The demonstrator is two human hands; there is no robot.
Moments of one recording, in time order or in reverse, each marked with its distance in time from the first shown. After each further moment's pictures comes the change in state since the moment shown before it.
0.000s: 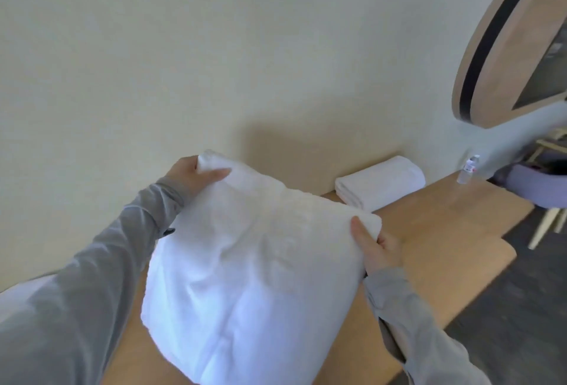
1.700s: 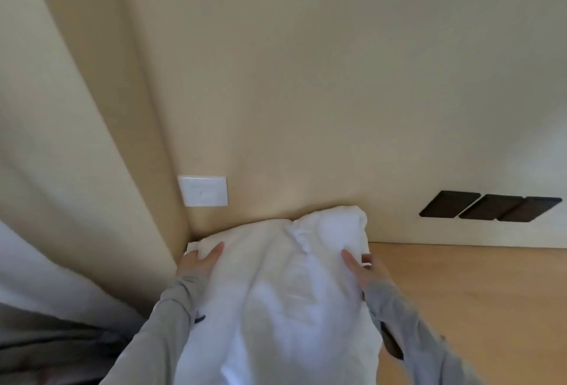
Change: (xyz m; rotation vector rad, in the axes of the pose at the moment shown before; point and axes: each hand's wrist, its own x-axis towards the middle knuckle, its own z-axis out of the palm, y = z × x) left_hand -0.161 -0.550 -0.300 -0.263 0.338 -1.004; right_hand -0.179 0.256 0.493 -0.775 -0.516 0.349
